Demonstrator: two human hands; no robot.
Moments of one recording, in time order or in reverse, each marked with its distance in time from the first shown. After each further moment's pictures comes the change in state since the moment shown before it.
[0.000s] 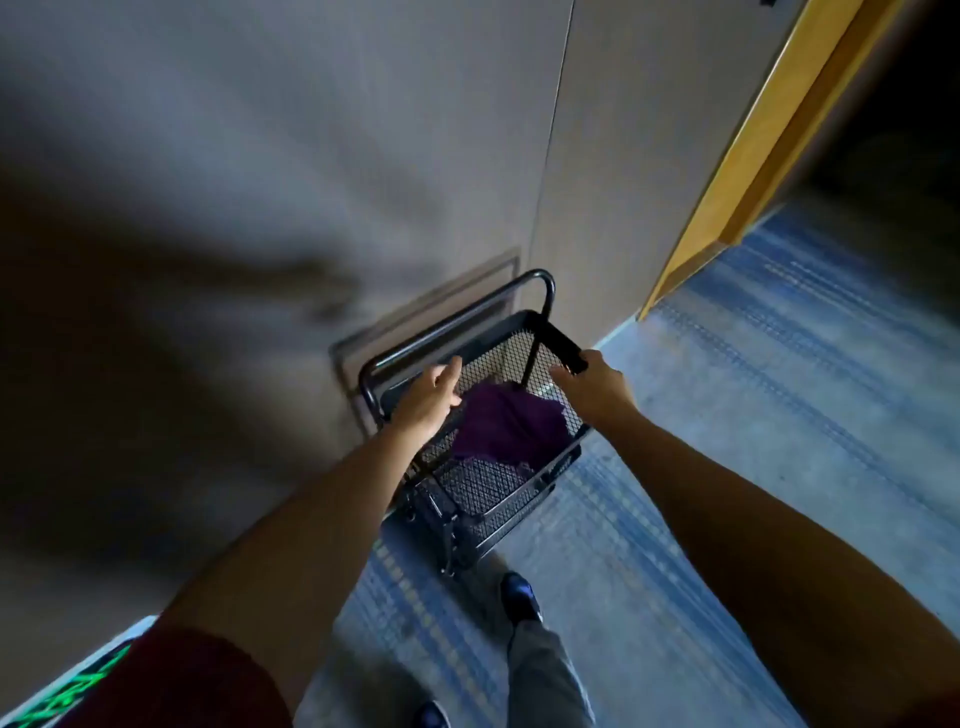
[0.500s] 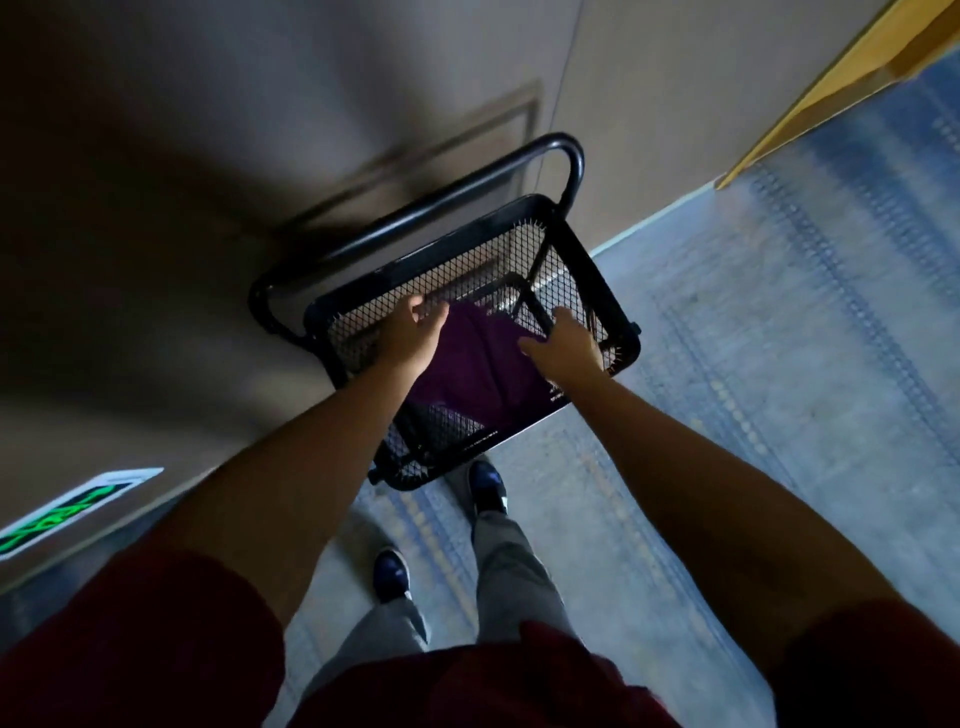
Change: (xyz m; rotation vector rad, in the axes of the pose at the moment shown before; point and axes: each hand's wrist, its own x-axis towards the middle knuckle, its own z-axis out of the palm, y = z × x) left_hand 0.146 -0.042 0.097 0.014 0.197 -0.343; right_hand 0.158 0.073 0.090 -0.132 -0.357 0.065
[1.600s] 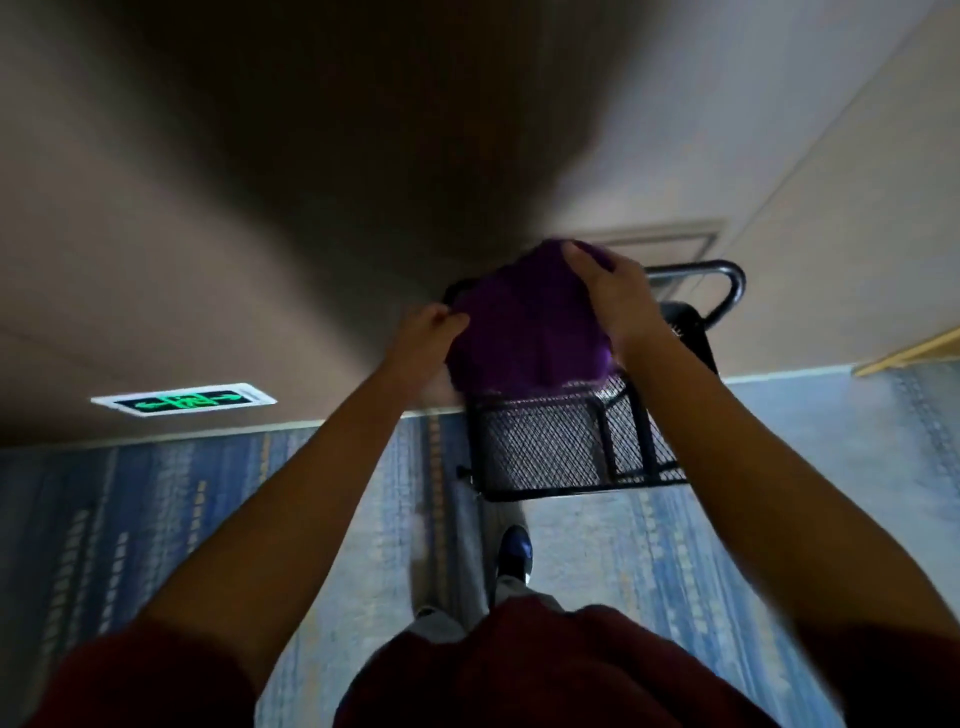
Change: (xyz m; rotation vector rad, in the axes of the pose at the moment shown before) left_hand -0.123 -0.022 -0.153 -0.510 0.273 0.039; right_hand -0.089 -0.197 -0.059 0.670 -0.267 -0.524
